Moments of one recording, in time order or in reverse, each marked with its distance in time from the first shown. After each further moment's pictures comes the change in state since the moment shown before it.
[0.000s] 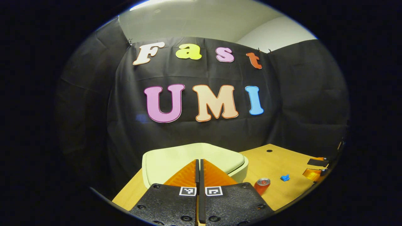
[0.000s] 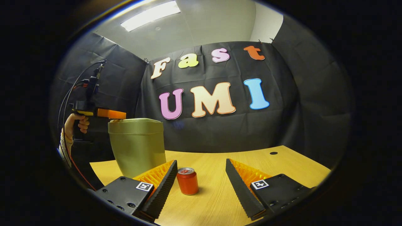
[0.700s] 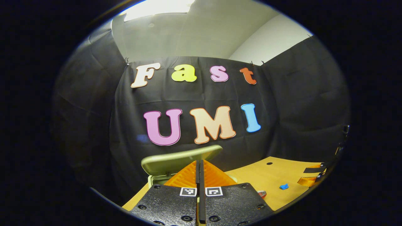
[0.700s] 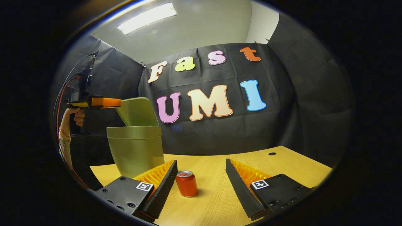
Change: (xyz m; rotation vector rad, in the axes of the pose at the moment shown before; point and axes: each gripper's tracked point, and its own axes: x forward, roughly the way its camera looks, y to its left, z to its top) left arm -0.025 -0.032 0.068 0.055 -0.182 -0.038; right arm -0.001 -0.006 0.006 0.021 -0.027 -0.020
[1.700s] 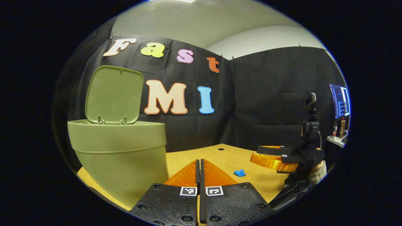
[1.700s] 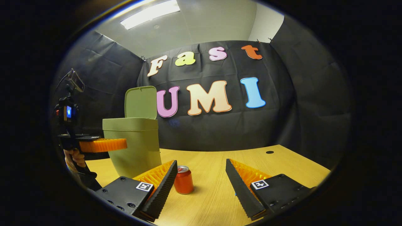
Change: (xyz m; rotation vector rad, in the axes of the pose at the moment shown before) left arm -0.036 -0.139 -0.153 -0.185 0.094 -0.371; right arm 0.007 -0.005 -0.020 -0.039 0.046 -0.020
